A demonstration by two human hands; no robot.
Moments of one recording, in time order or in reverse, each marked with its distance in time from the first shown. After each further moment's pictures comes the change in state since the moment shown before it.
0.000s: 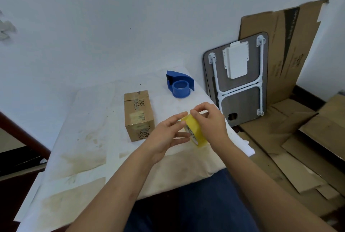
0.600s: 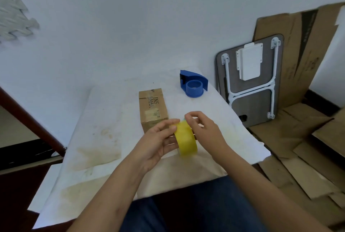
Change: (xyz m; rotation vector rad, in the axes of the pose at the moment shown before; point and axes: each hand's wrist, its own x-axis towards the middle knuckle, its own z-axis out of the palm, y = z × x) left_hand -0.037 -0.007 -0.058 -0.218 0.072 0.008; right_hand -0.032 -0.015 0.042 0.079 -0.299 0.031
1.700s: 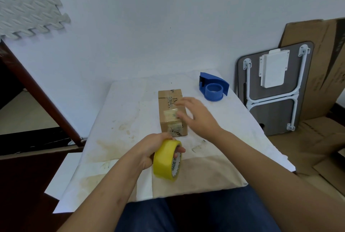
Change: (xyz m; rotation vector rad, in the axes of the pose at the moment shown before) left_hand -0.004 0.011 -0.050 0.098 0.140 -0.296; right_hand 0.070 -0.013 0.045 -0.514 -0.156 -0.529
